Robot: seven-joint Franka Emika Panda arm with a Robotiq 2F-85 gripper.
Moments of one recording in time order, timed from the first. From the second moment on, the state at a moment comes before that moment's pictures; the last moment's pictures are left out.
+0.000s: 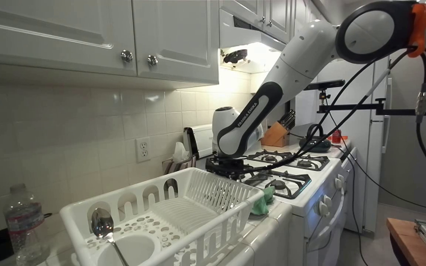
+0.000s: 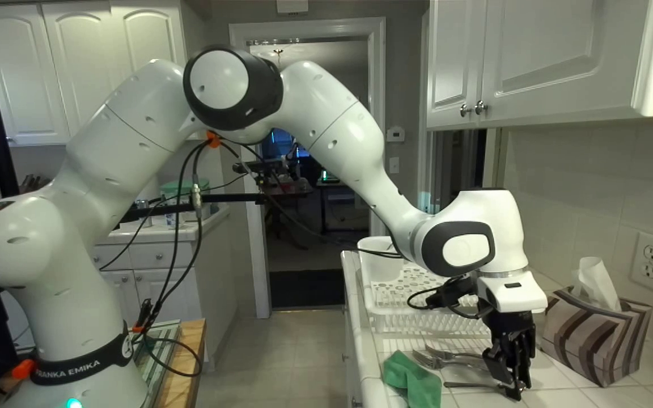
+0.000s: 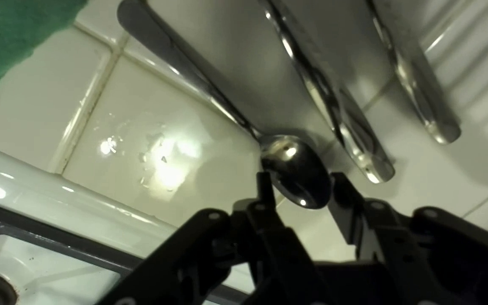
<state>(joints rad) 0.00 0.77 -0.25 -1.65 -0.04 2.59 1.07</state>
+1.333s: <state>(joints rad) 0.00 0.71 -0.25 -1.62 -0.04 2.55 0.95</state>
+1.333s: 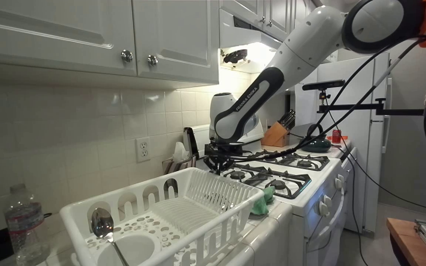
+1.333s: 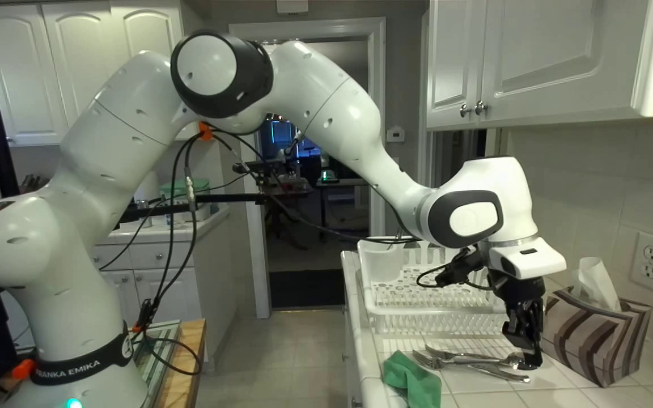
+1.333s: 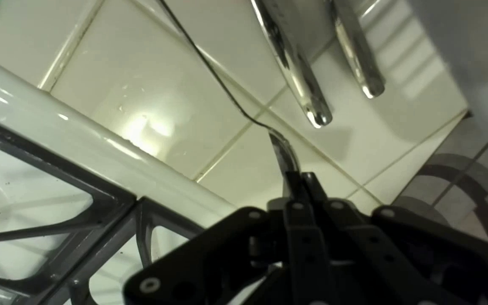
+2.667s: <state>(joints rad) 0.14 0.47 -0.15 -1.68 -0.08 2.49 0.83</state>
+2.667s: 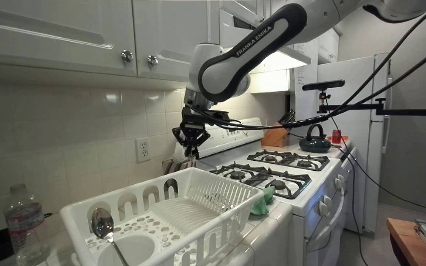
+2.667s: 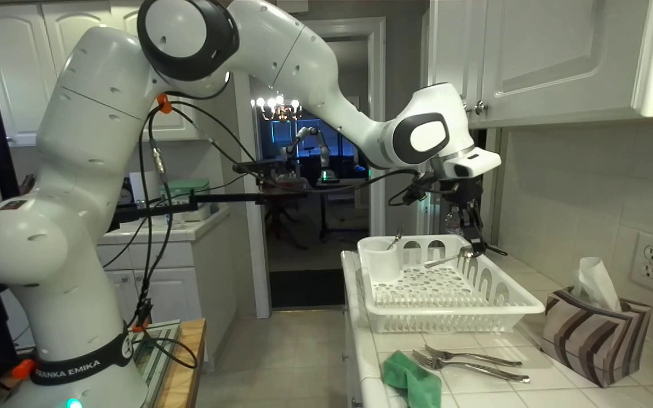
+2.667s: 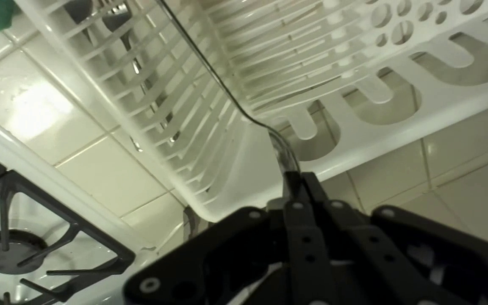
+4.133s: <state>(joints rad) 0.41 0.53 -0.12 -1.66 -0.21 2.75 1.02</state>
